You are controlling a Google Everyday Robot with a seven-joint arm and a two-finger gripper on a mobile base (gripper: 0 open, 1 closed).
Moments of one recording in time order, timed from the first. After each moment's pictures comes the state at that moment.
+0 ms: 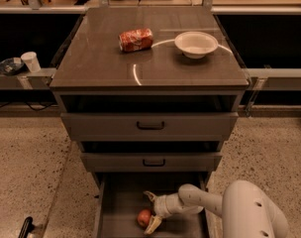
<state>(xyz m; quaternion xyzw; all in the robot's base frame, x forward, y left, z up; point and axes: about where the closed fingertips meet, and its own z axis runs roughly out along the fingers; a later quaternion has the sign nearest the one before) 0.498 0.026 0.146 -0.63 0.62 0.33 0.33</state>
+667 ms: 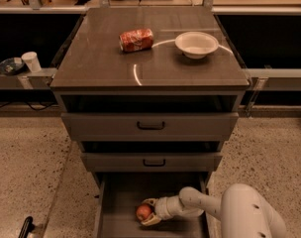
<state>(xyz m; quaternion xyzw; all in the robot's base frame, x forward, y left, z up) 0.500 0.018 0.124 -0.61 0.64 0.32 0.33</state>
